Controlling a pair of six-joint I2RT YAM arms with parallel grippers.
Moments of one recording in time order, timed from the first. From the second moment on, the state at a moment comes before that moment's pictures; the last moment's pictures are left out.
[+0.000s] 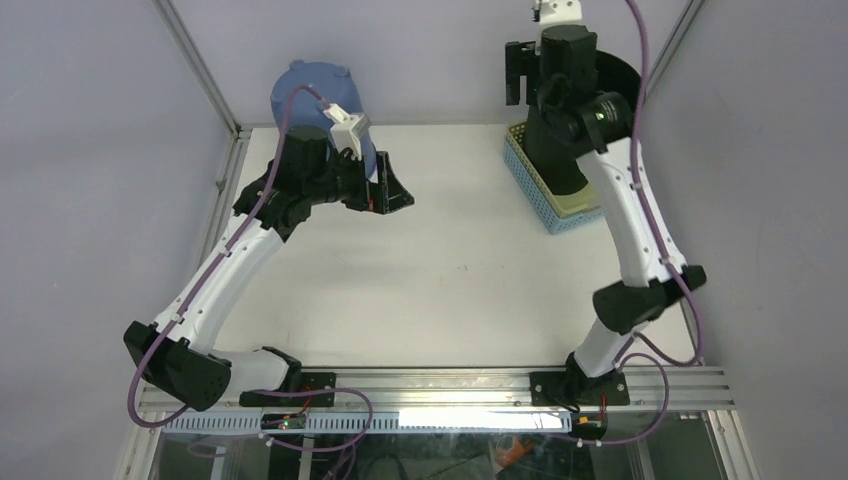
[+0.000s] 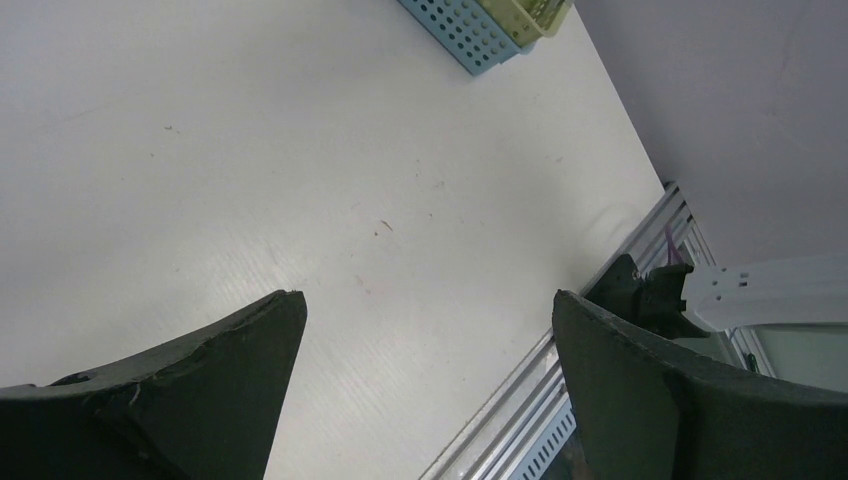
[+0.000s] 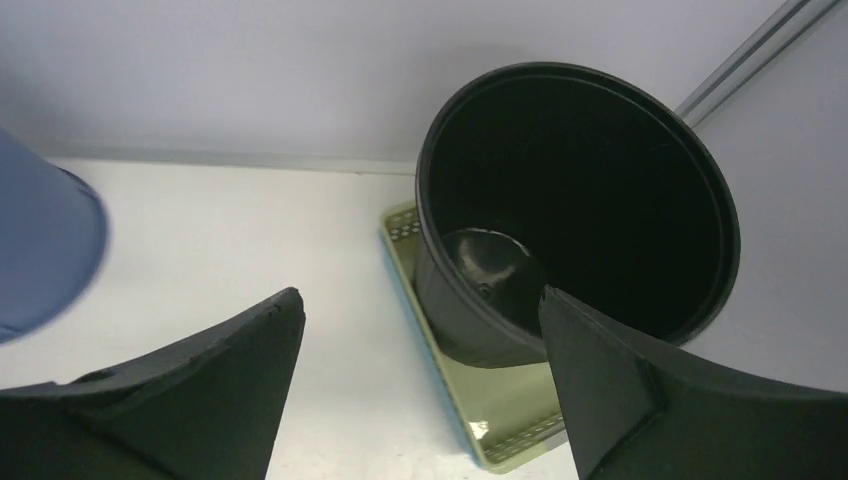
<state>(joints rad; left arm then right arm) -0.43 1.28 1.37 -0.57 0.46 -0.37 0.45 1.62 2.13 -0.78 0.49 0.02</state>
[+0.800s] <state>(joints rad) -0.49 1.27 1.26 -0.56 0.40 -0.39 0.28 1.91 2.23 -0.99 0.33 -0.18</state>
